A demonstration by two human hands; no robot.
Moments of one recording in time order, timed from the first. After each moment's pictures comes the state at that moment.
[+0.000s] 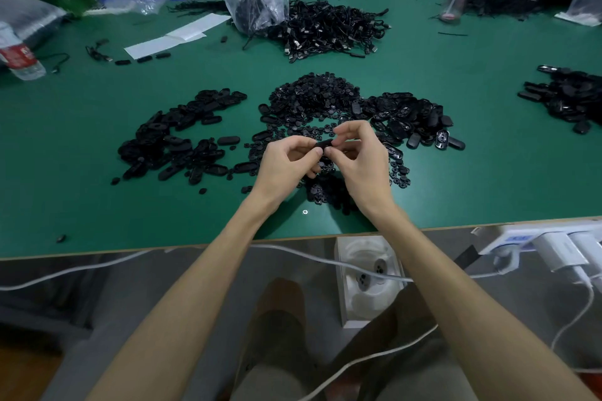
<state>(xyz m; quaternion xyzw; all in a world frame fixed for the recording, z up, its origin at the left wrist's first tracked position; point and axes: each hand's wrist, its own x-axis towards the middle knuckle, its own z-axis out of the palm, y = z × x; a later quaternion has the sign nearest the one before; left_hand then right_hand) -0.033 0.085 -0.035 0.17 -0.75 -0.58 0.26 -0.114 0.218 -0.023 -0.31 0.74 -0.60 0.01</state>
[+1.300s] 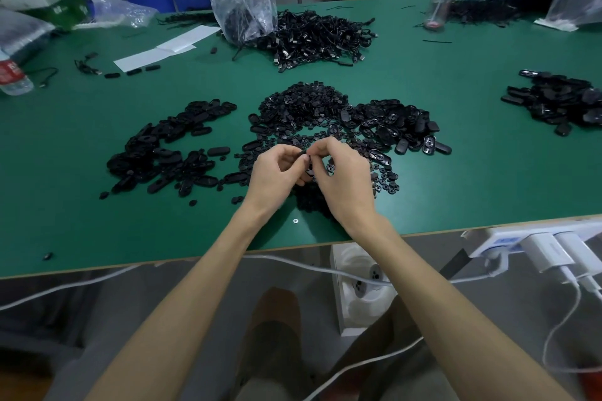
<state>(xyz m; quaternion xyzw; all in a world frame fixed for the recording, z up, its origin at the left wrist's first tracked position) -0.033 0.087 -0.035 0.19 -0.78 -0.53 0.27 -0.102 0.214 -0.029 -0.38 0.79 -0.48 -0.10</state>
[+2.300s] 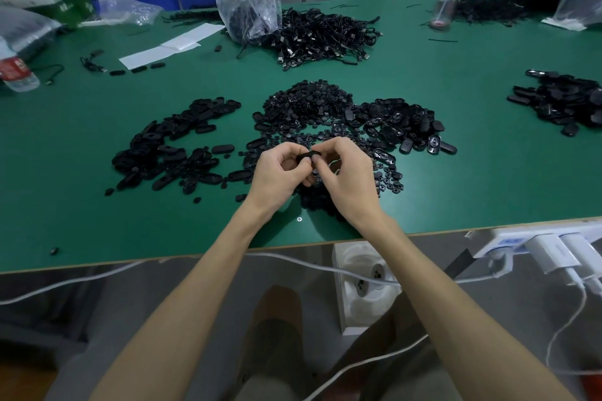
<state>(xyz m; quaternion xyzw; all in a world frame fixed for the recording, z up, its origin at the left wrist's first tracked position) -0.028 0.089 -0.031 0.16 -0.77 -0.56 0.26 -0.104 0.216 -0.024 -0.38 0.77 -0.51 -0.06</state>
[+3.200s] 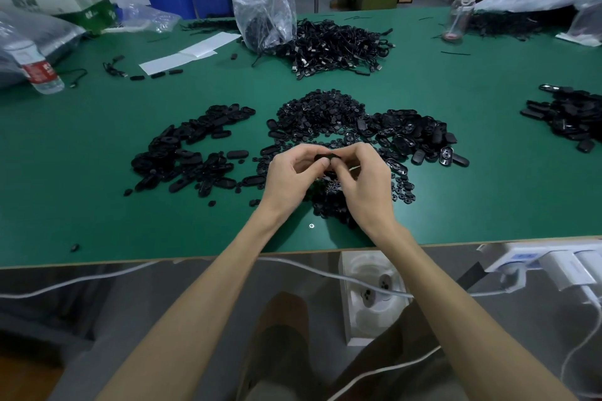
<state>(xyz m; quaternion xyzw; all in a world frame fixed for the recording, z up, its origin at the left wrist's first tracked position) -0.030 0.088 -0.026 0.12 -0.75 -0.57 0.30 -0.107 0.218 -0.024 -0.36 0.76 -0.53 -0.09</state>
